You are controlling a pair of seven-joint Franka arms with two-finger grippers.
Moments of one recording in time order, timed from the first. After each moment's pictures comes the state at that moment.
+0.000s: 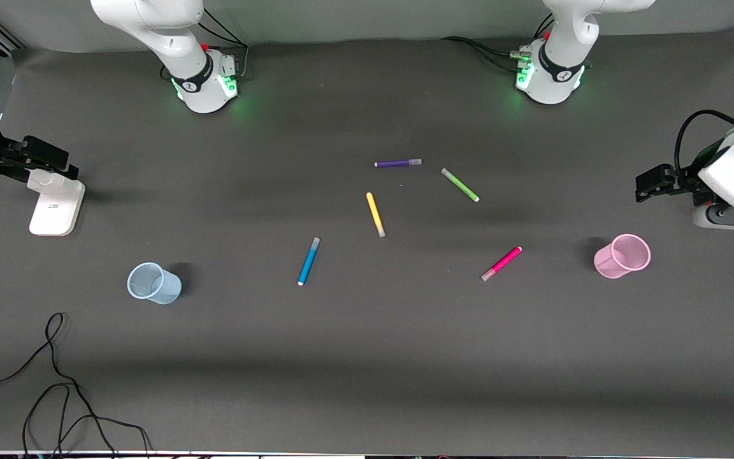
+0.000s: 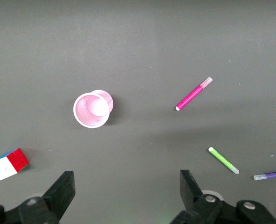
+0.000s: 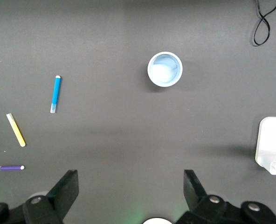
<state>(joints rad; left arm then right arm) -0.08 0.06 0.03 -1.61 0.00 1.60 0.04 -0.05 -0.04 -0.01 -1.60 0.09 1.50 0.00</state>
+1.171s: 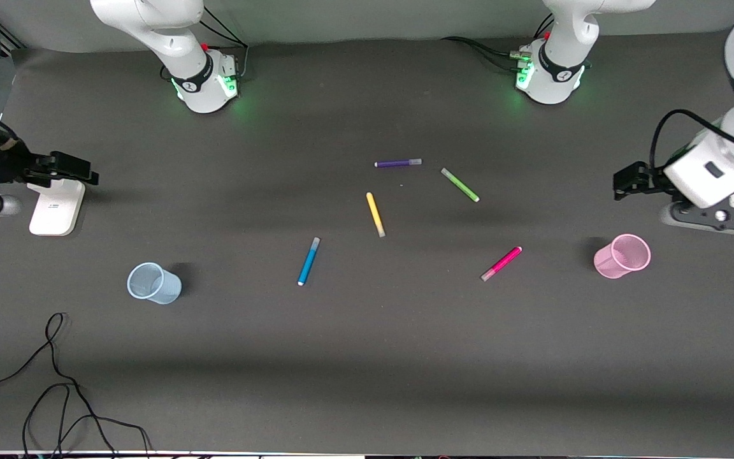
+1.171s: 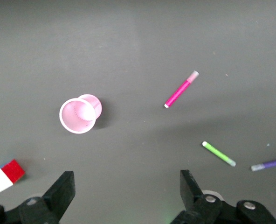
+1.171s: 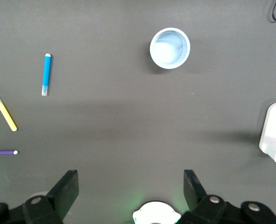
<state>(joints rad) -0.09 0.07 -0.03 -1.61 0.00 1.60 0.11 -0.01 0.03 0.00 -1.61 0.08 1.45 0.03</state>
